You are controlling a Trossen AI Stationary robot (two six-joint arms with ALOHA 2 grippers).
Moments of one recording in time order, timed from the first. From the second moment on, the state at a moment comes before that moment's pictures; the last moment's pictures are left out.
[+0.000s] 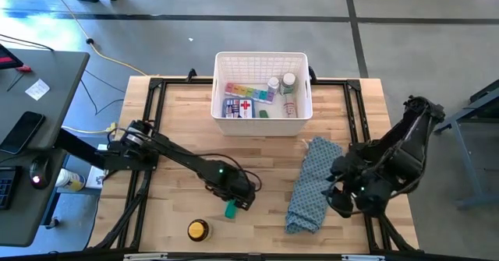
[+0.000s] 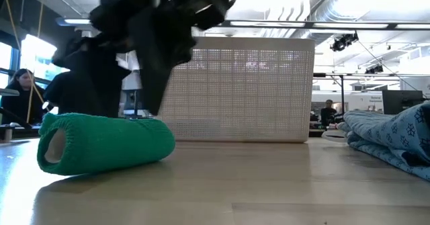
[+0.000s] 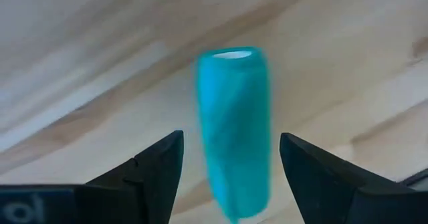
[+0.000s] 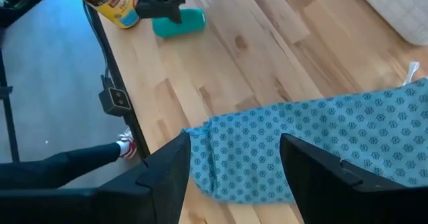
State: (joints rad) left arm -0.36 1.94 1.41 -0.77 0.13 -1.45; right arm 0.87 1.31 1.44 -1.25 0.47 1.35
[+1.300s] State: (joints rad) left arm -0.33 1.99 1.42 -0.60 0.28 -1.35; right arm 0.88 1.31 1.44 -1.26 0.52 1.34
